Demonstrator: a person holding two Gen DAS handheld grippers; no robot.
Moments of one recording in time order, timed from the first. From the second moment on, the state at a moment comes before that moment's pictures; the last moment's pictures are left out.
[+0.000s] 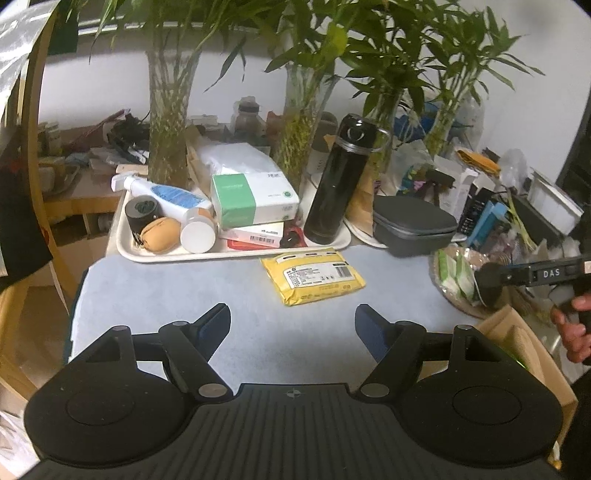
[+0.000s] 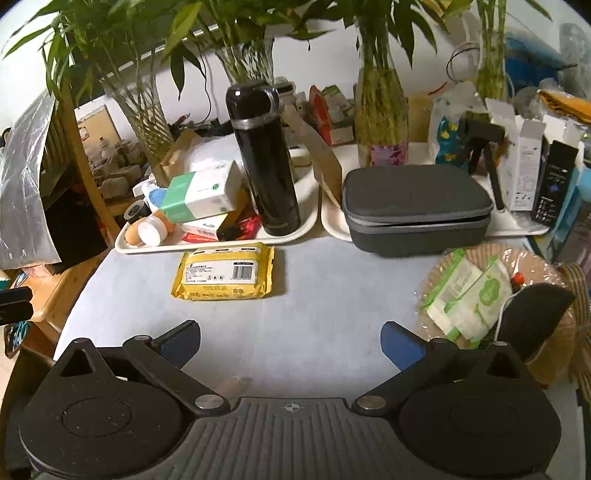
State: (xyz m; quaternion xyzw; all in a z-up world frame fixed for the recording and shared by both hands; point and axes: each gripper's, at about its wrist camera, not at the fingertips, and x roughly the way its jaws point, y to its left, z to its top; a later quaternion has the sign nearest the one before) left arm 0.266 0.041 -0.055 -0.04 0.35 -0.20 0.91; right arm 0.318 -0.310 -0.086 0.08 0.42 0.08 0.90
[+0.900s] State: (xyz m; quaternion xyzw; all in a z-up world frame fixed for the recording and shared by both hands) left arm 0.302 0.059 -0.109 -0.09 0.32 -0.14 0.93; right arm 0.406 -0.281 -0.164 0.03 0.51 0.28 0.81
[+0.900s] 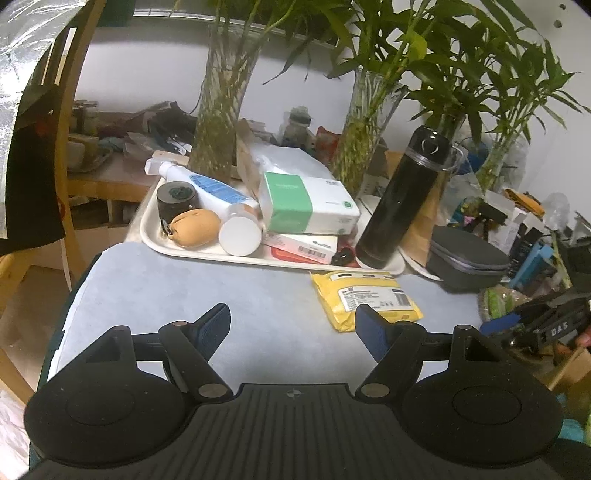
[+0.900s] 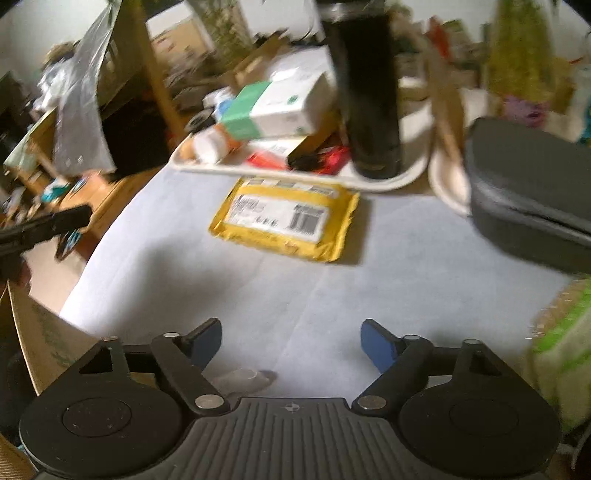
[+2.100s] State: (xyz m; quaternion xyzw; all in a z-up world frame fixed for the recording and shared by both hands) left arm 0.308 0.060 -0.132 -0.08 0.35 -0.14 0.92; right arm 0.418 -0.292 -0.175 -0.07 0.47 0.32 0.82
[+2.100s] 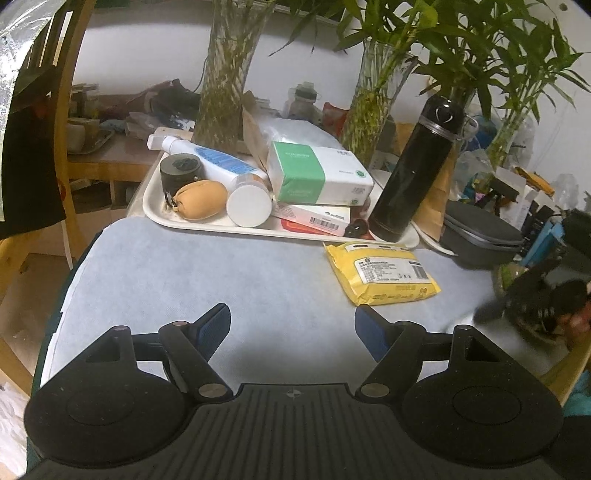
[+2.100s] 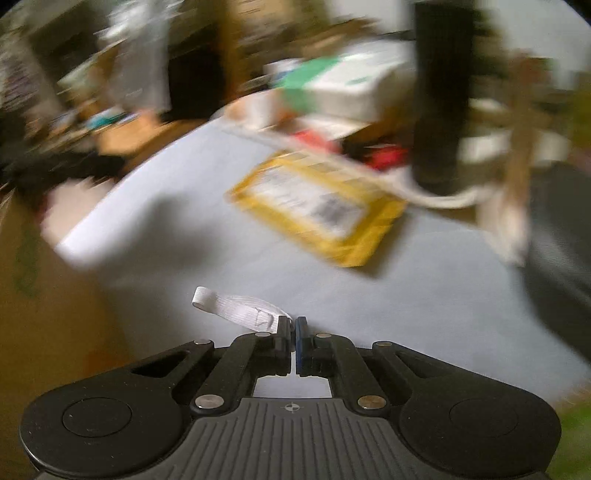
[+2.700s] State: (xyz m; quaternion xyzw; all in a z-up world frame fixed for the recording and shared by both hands) left arm 0.308 0.058 -0.136 -0.08 0.35 -0.14 0.92; right arm 0.394 -0.262 -0.190 -0.14 0.47 0.36 0.79
